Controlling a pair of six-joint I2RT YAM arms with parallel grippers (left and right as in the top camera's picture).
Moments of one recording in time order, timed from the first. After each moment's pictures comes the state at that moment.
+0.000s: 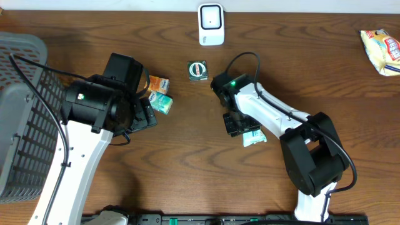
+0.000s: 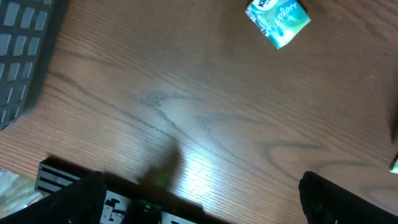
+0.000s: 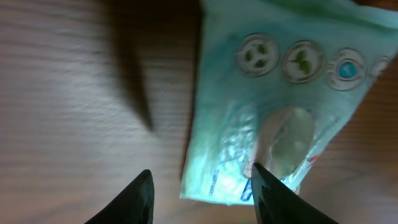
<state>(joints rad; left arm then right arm) -0.28 1.36 1.53 -1.56 -0.17 -0.62 0.57 2.00 1.39 -1.14 0.17 0.40</state>
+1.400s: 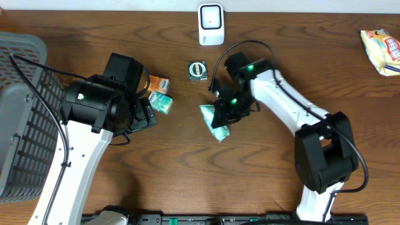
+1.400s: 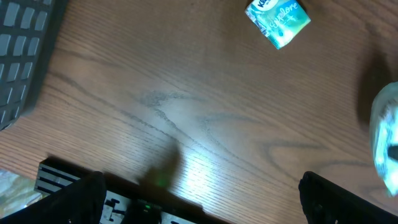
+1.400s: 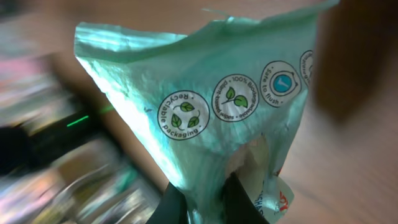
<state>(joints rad) -0.28 1.36 1.53 -1.56 -0.17 -0.62 0.43 1.99 1.50 -1.14 -0.72 -0.09</state>
